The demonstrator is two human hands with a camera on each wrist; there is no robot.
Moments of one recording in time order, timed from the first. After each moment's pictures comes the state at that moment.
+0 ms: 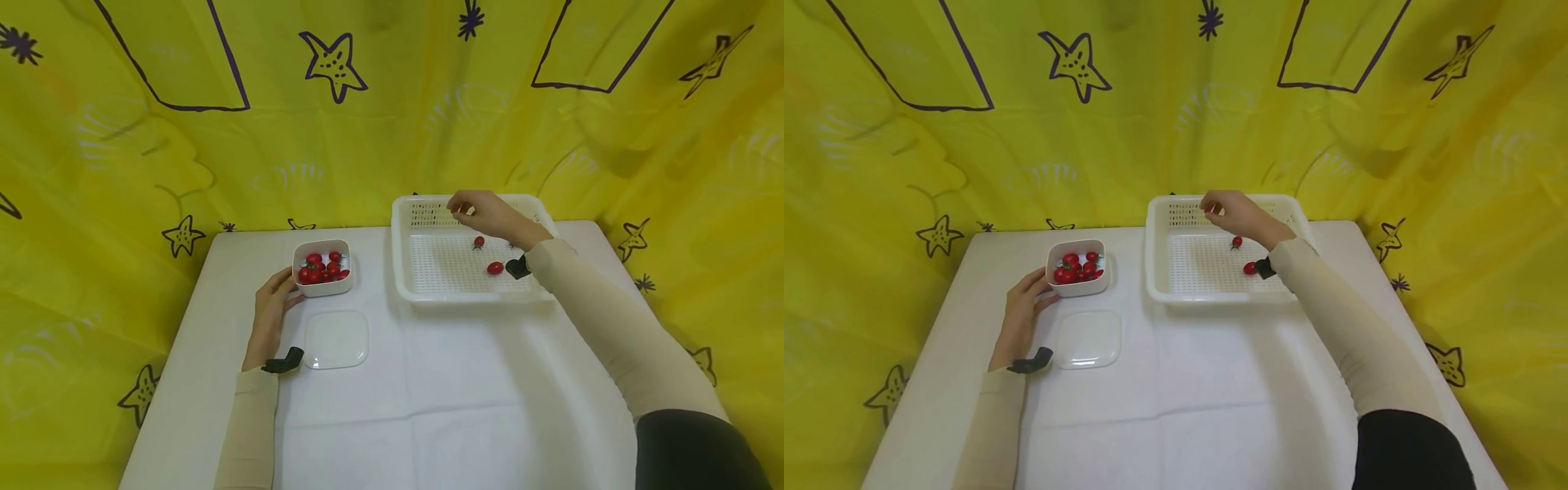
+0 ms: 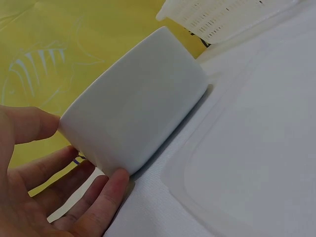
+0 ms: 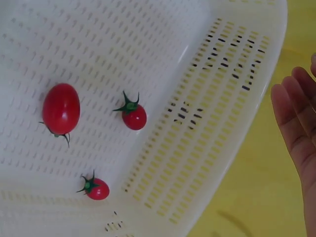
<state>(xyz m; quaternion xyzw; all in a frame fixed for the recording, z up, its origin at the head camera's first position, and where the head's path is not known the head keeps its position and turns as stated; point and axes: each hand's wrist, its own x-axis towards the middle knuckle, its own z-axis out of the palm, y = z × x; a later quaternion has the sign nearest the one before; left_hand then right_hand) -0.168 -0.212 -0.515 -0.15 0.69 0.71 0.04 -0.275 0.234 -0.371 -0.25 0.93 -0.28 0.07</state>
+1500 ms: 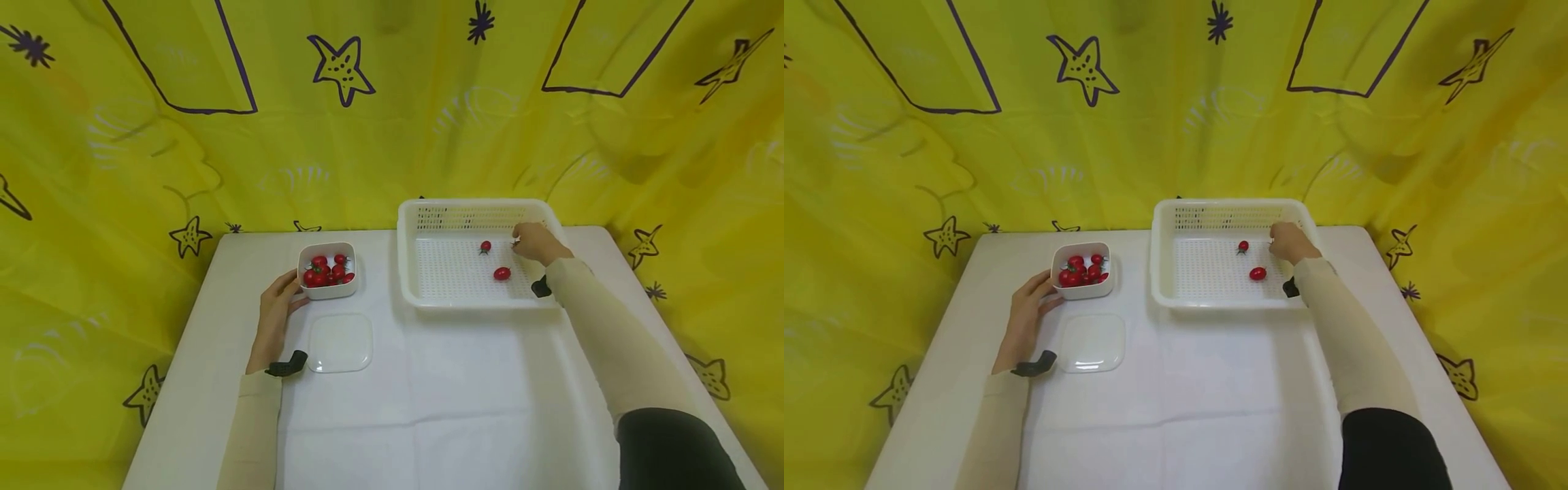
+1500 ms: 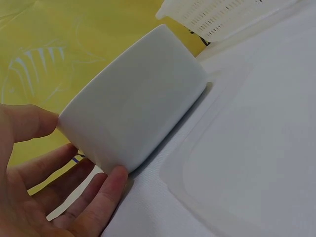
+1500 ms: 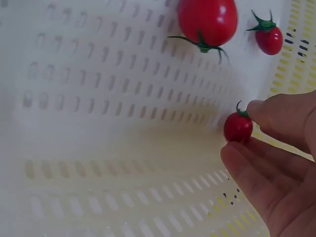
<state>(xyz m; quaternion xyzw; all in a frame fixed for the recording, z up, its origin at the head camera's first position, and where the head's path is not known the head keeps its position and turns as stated) -0.167 -0.214 -0.516 -0.15 0.70 0.70 0.05 -0.273 0.319 -0.428 -0.08 0.98 -0.14 0.15</state>
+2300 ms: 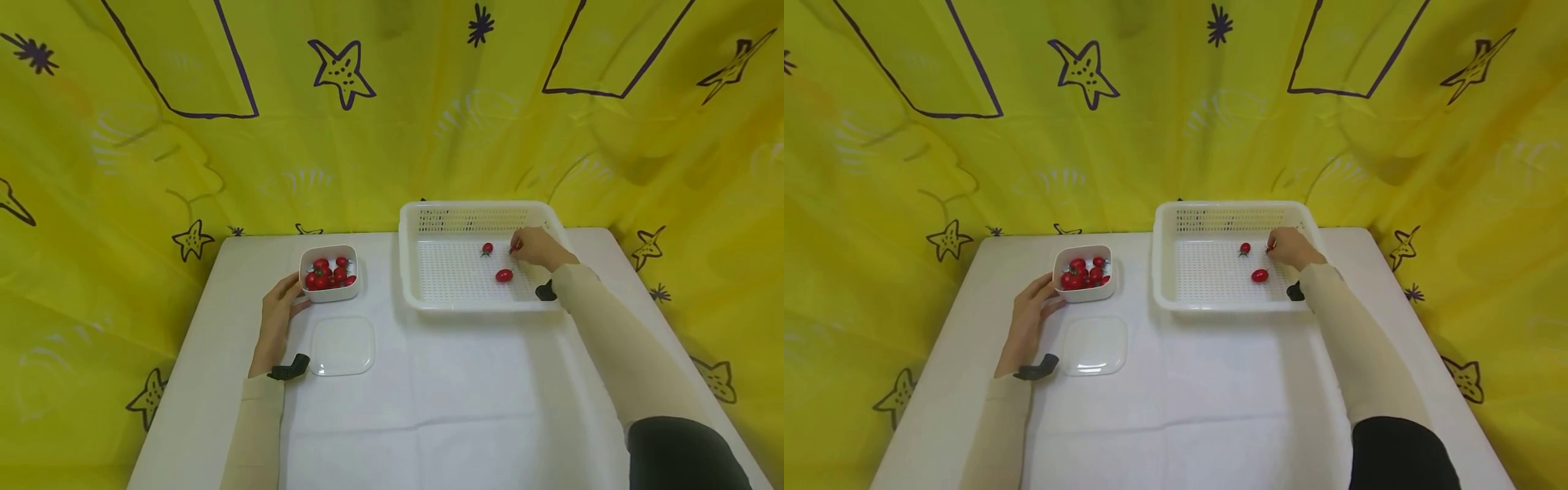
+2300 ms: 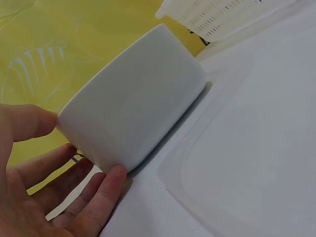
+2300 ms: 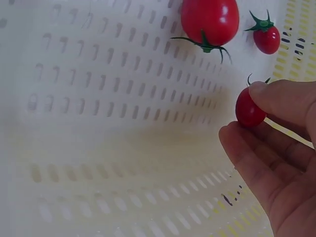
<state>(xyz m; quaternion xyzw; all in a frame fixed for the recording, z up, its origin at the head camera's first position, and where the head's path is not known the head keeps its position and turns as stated) -0.166 -0.212 -0.522 -0.14 0.70 0.70 0.03 -0.271 0.323 -0.437 -0.09 0.97 -0.17 0.15</state>
